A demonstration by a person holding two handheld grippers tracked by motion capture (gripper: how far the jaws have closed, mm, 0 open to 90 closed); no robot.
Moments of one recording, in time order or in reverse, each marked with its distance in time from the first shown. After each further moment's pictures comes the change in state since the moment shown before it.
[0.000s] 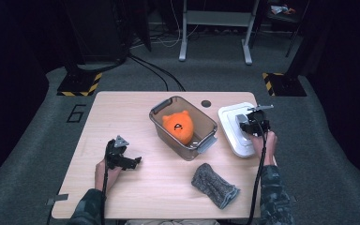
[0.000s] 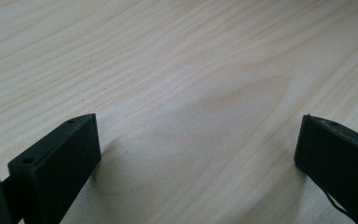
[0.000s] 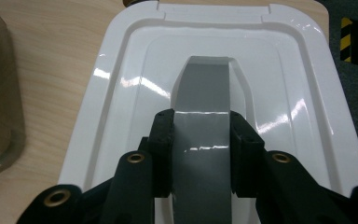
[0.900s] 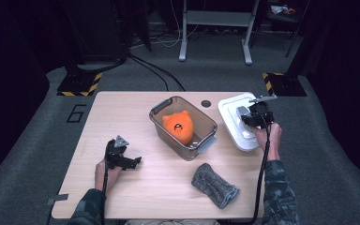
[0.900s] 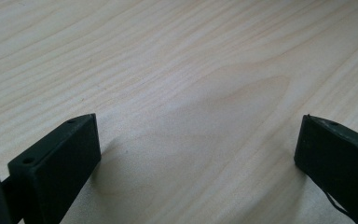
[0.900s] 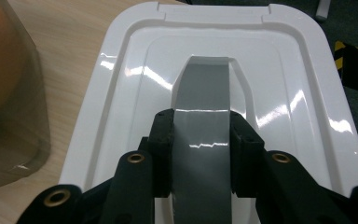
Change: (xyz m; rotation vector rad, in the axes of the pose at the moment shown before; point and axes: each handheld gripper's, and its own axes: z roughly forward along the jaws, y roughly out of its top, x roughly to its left) left arm 0.000 0.000 0.000 0.000 0.000 0.000; right arm 0.003 0.031 -0.031 -0.025 0.011 -0.061
